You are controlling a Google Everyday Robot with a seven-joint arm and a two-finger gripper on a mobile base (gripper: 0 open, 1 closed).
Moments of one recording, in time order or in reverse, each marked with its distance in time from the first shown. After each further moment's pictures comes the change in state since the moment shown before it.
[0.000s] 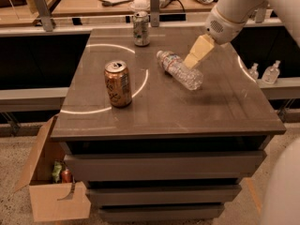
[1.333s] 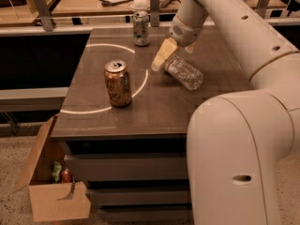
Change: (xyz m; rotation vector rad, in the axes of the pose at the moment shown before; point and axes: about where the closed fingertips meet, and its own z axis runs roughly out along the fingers) arm -0.084 0.014 0.085 -0.119 0.060 0.002
